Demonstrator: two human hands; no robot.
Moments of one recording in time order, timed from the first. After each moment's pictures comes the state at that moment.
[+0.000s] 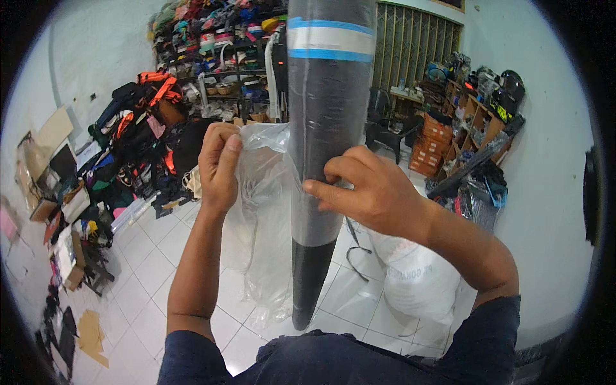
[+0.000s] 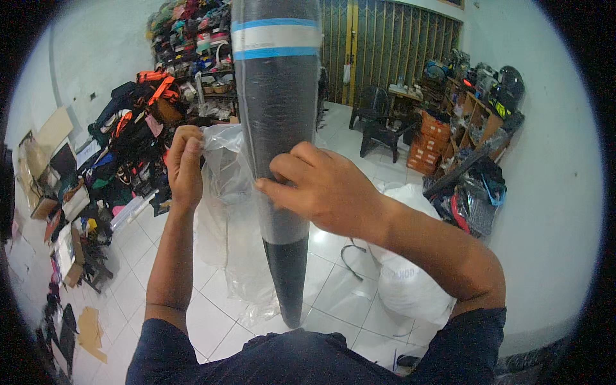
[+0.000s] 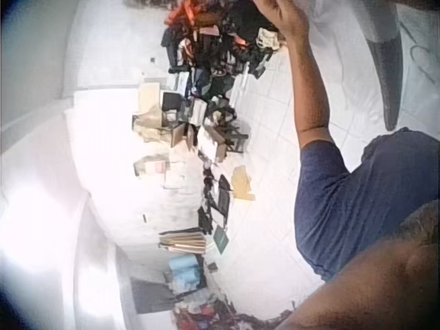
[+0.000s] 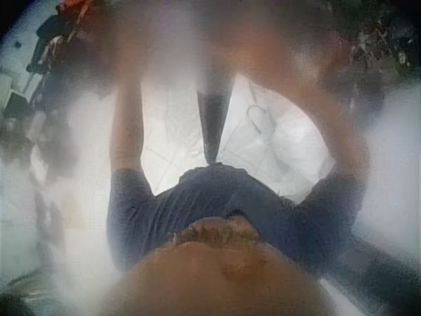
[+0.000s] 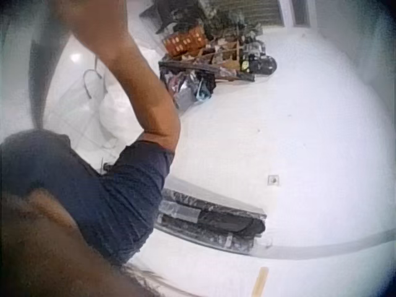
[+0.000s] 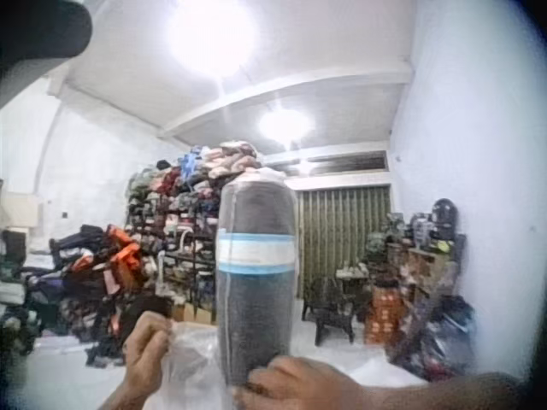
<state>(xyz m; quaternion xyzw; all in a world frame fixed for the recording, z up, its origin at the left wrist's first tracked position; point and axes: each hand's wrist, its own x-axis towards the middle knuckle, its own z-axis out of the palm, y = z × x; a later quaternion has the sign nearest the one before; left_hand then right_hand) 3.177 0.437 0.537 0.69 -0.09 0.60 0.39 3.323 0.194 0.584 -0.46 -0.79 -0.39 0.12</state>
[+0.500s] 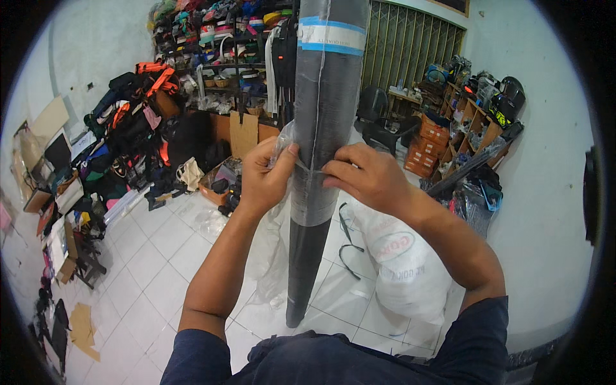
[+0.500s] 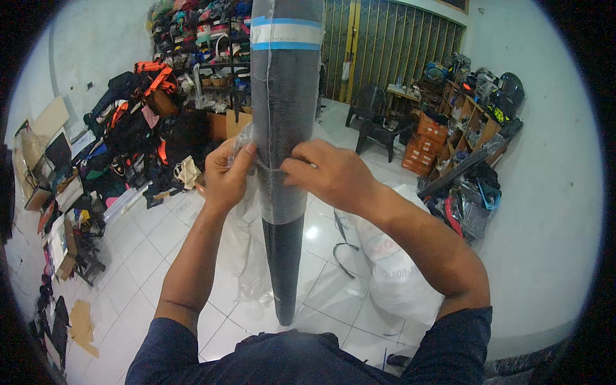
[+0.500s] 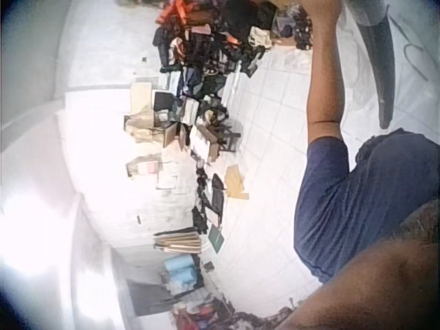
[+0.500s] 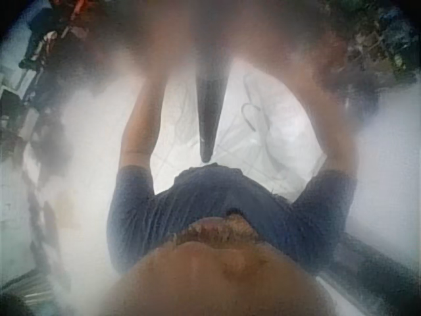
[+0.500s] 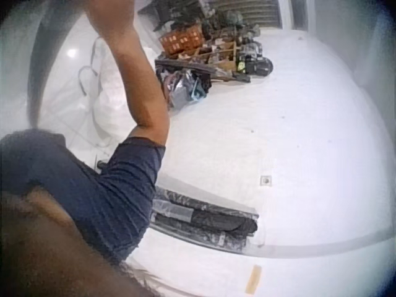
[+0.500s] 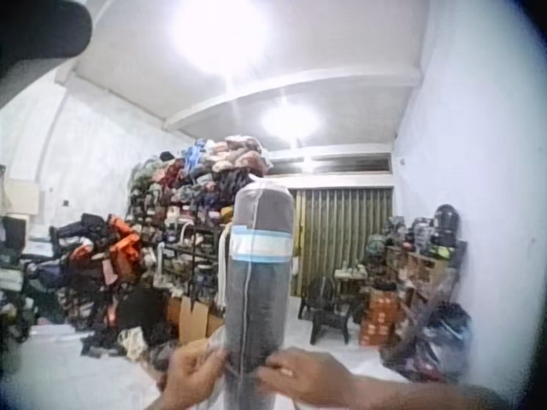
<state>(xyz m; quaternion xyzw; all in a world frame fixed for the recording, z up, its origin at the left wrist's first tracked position) 3.221 0.392 0.519 0.69 -0.06 0.56 0.45 3.363 0.225 0.566 -0.46 -0.78 -0.38 0.19</state>
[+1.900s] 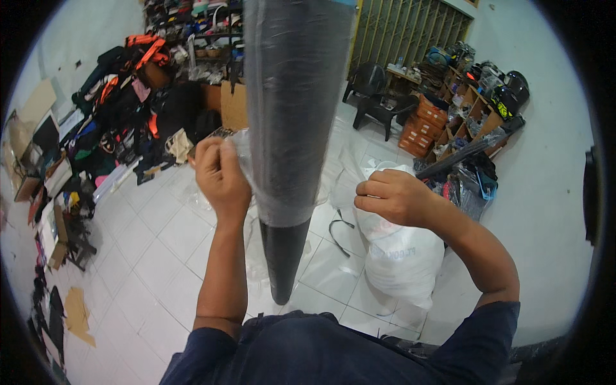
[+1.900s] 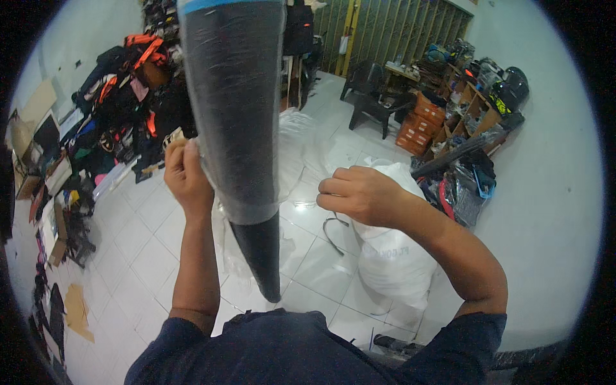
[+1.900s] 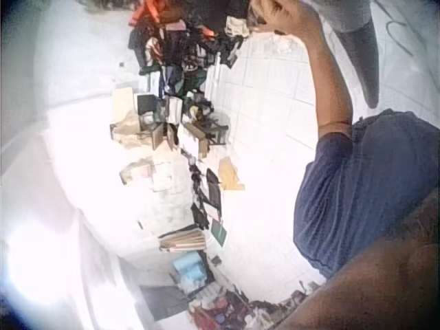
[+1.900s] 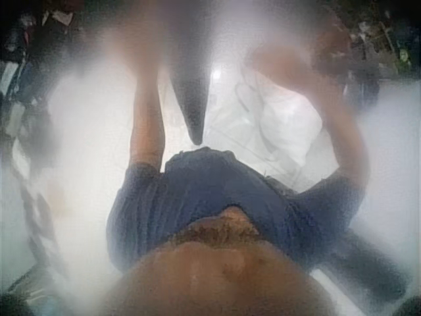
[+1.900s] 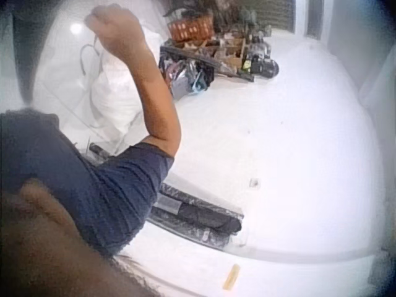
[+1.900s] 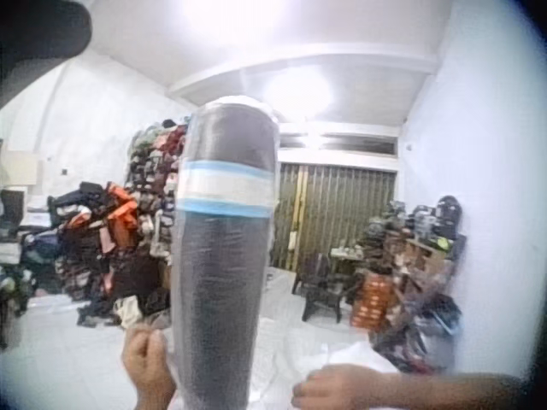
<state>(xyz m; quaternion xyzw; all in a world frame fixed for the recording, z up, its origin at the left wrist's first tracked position) 3.201 0.399 0.462 0.59 0.16 0.72 0.32 3.392 0.176 0.534 -0.49 -0.85 -0.18 0.04</state>
